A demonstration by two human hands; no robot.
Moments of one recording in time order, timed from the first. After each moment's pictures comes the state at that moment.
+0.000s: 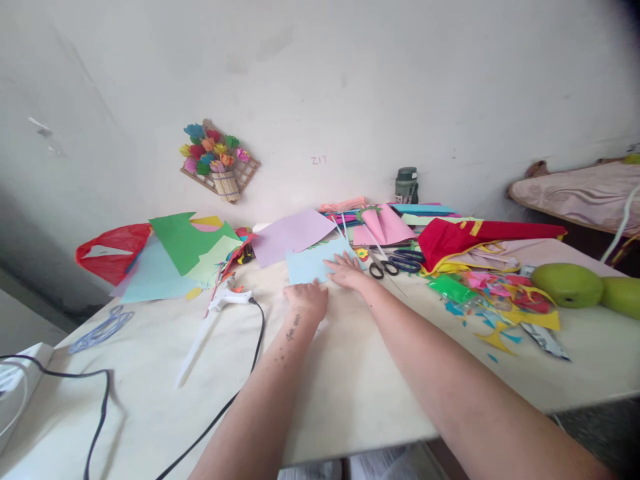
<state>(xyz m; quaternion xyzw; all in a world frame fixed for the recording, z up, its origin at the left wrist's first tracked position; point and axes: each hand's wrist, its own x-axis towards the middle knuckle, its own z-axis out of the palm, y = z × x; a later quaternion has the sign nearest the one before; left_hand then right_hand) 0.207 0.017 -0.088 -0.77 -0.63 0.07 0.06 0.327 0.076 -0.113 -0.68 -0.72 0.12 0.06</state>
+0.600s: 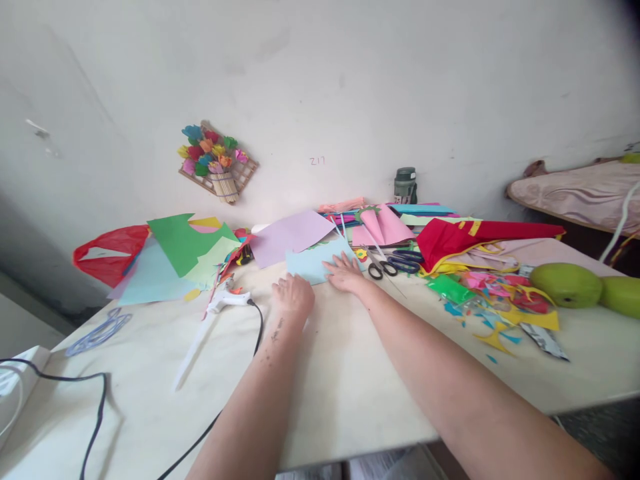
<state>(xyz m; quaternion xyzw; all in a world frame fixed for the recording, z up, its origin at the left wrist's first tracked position) 0.189 0.029 -0.093 -0.72 -0.69 -0.06 0.10 0.326 0.077 -0.119 -0.68 -0.72 0.10 0.06</state>
